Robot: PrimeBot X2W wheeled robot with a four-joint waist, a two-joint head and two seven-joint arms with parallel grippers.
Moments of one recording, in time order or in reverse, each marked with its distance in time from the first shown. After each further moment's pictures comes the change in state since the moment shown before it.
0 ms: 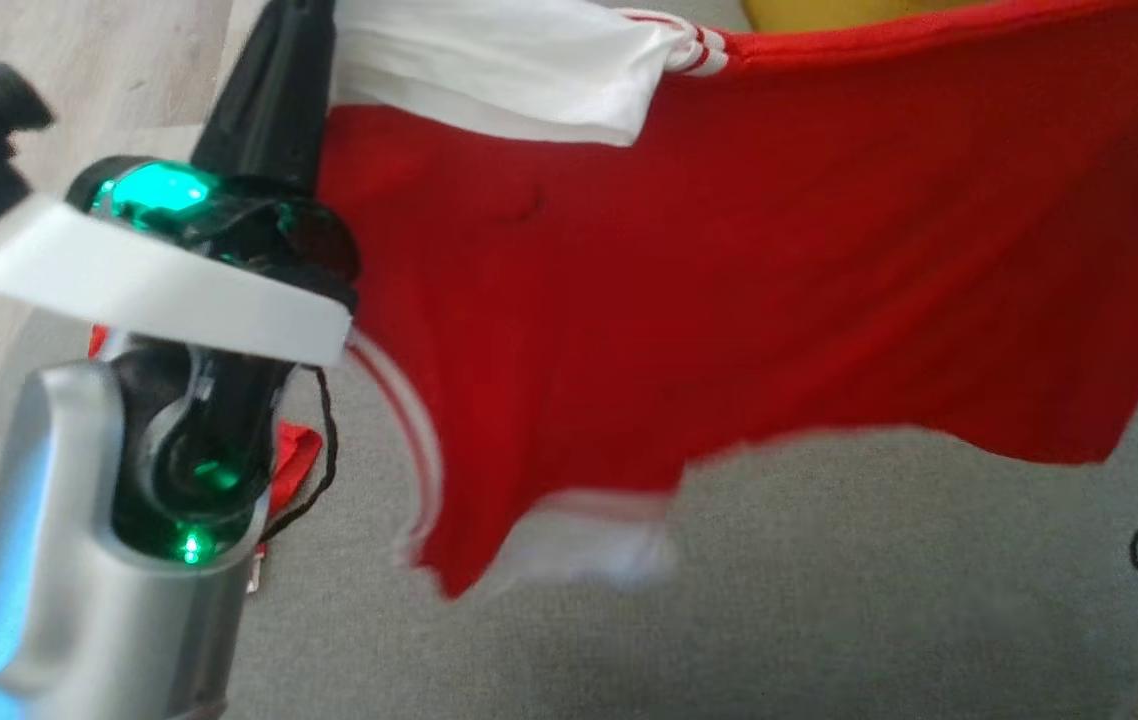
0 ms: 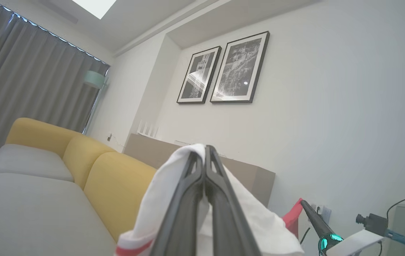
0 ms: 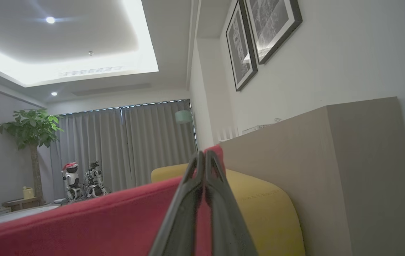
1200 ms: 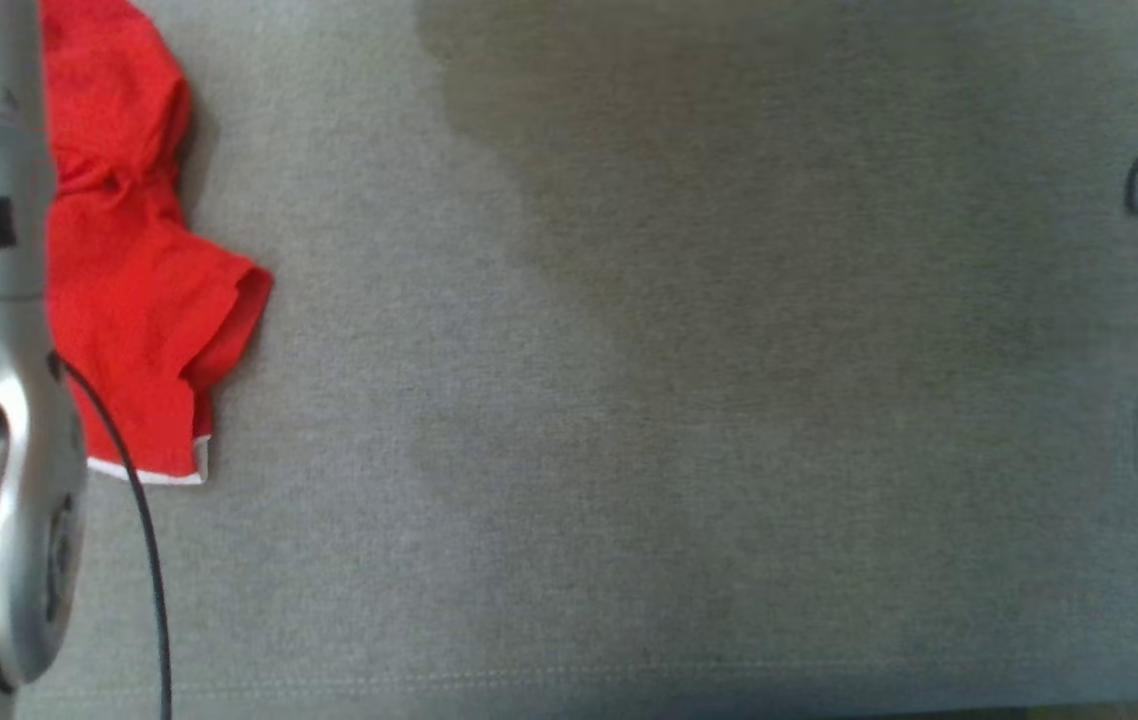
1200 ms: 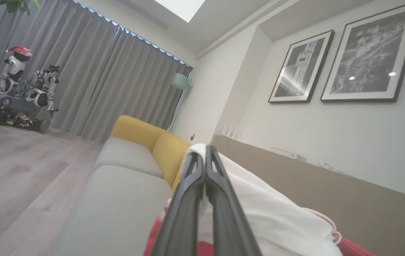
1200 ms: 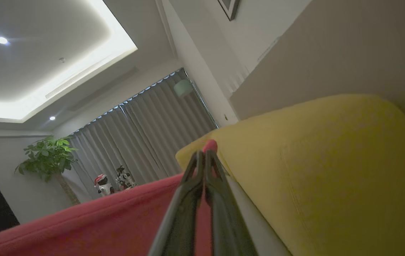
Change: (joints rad) left arm -0.890 0.009 0.088 0.989 0.100 -0.194 -0.284; right arm -0.783 0.065 -0.116 0.816 0.044 0.000 -0.341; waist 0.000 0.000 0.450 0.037
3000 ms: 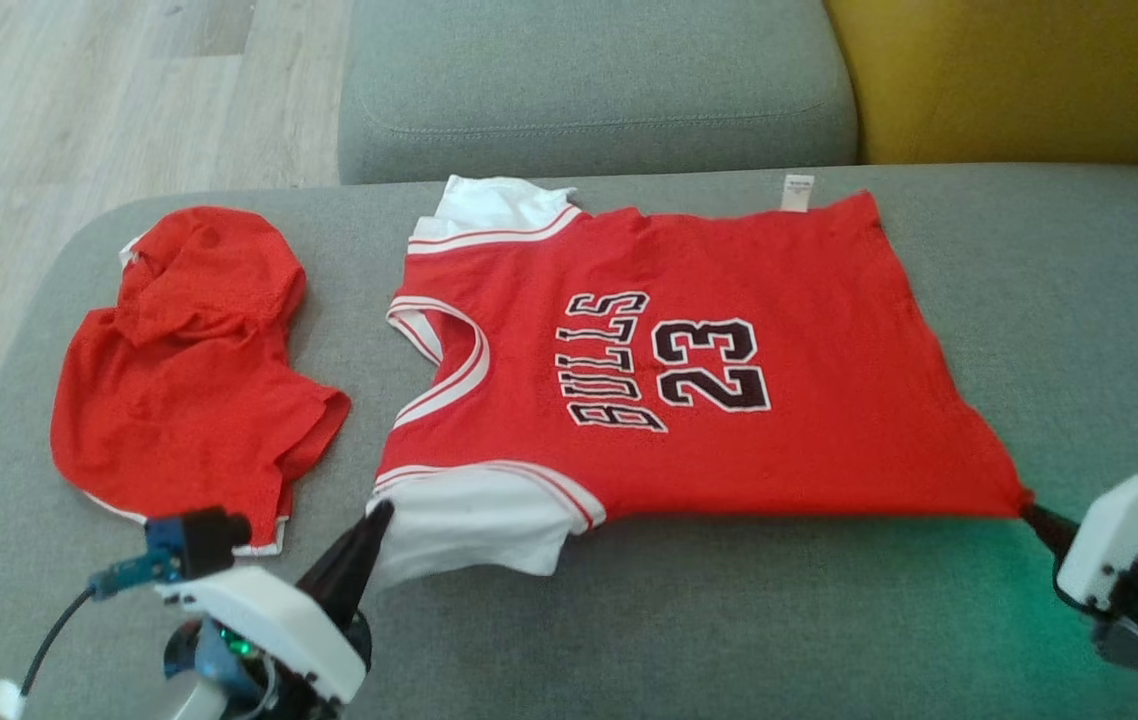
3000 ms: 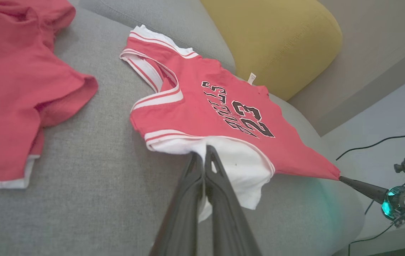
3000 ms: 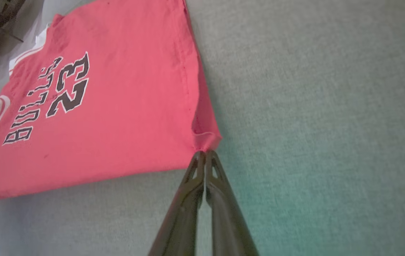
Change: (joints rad) left arm 1.268 0.228 -0.407 -0.417 -0.278 0.044 0.093; right arm 1.150 -0.258 0.394 -0.266 0.434 0.000 0.754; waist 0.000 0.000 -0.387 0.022
